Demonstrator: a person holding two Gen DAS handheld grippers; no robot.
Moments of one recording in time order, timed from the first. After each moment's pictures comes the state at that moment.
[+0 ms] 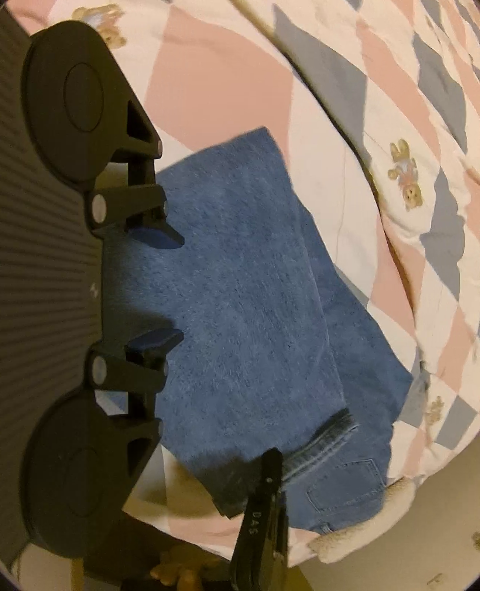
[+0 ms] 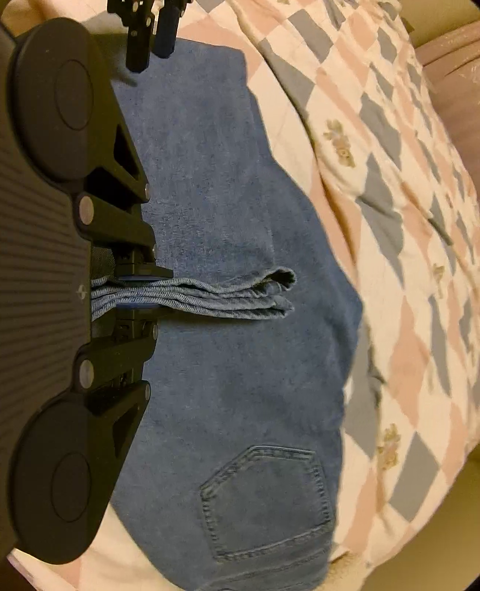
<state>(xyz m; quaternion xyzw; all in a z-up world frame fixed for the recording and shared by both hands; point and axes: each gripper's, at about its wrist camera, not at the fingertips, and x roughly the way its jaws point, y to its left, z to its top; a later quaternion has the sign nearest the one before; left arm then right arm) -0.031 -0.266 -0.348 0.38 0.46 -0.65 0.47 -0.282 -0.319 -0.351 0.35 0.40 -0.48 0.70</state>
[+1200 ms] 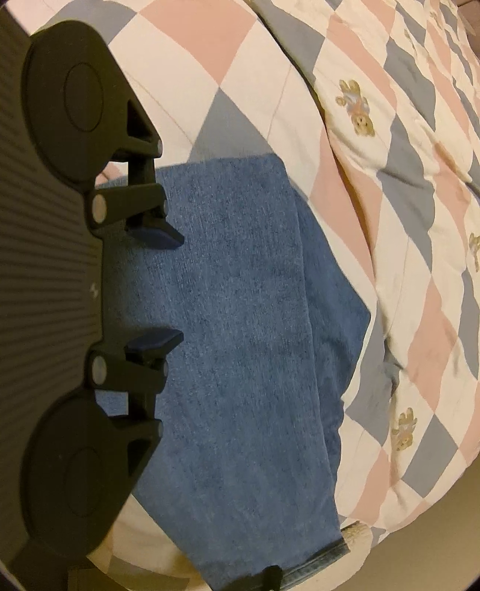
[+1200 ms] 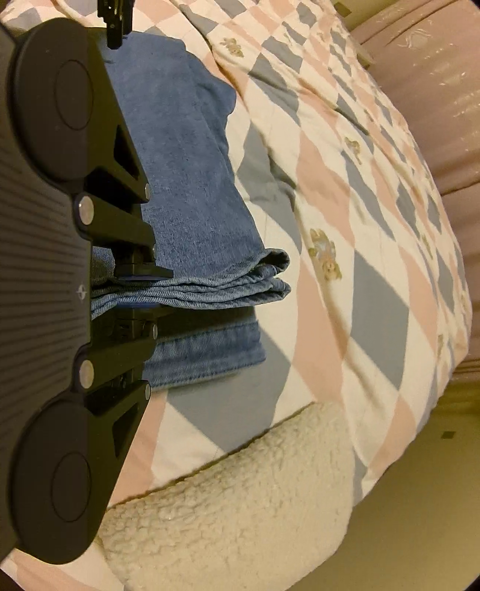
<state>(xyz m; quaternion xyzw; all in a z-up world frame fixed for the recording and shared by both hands) -0.212 -0.343 -0.347 0.36 0.47 -0.55 0.59 -0.566 -0.462 -0.319 0.37 0.35 -0.49 0.71</state>
